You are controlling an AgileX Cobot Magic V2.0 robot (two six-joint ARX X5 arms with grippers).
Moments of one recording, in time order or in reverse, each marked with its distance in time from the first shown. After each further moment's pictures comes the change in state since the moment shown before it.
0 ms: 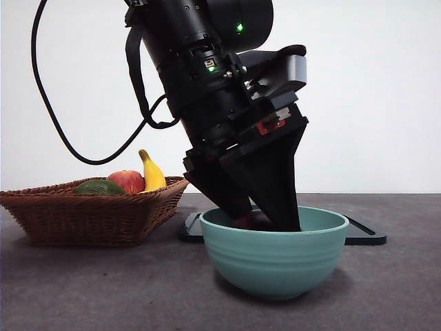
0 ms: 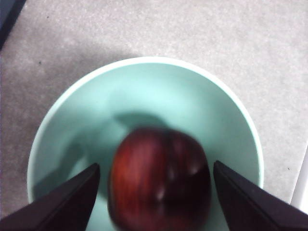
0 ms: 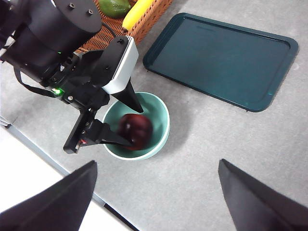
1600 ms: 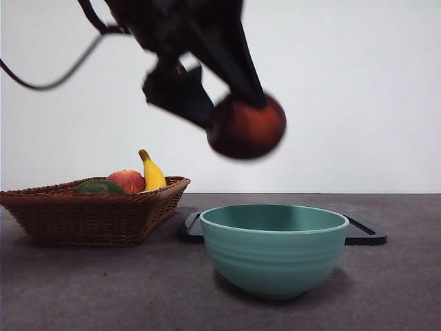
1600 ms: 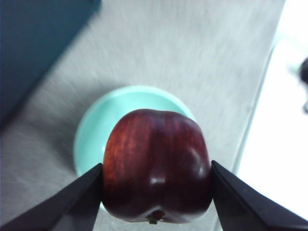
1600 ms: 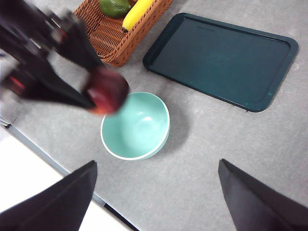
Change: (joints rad) left arm 0.125 -0.207 0.000 -0.089 0.192 -0.078; right arm 0.000 0.000 0.000 0.000 0.000 0.000
